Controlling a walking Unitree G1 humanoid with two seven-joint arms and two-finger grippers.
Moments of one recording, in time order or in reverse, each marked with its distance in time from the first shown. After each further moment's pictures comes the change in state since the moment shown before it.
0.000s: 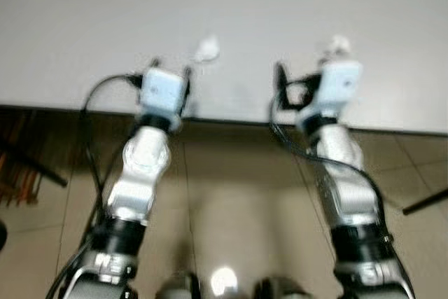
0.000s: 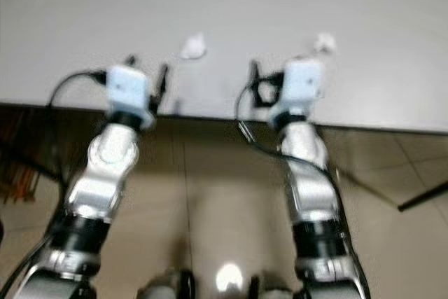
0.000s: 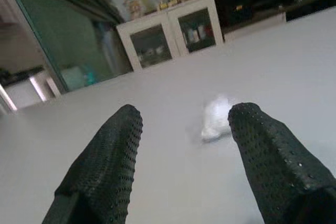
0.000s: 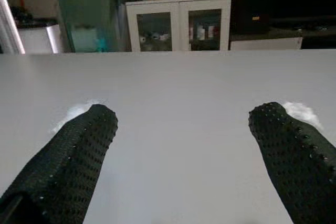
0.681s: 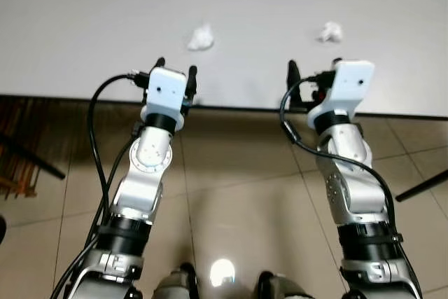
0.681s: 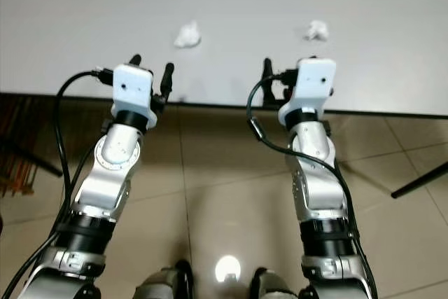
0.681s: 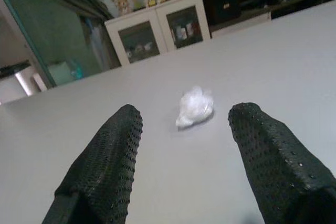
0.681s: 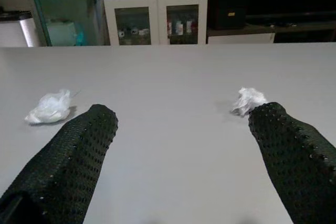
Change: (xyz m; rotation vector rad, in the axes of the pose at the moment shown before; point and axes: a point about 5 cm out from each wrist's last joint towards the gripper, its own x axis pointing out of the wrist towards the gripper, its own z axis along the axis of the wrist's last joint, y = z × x) left arm 0.001 -0.006 0.002 -0.013 -0.006 -0.011; right arm 0.001 -0.017 0.003 -0.017 -0.006 -0.060
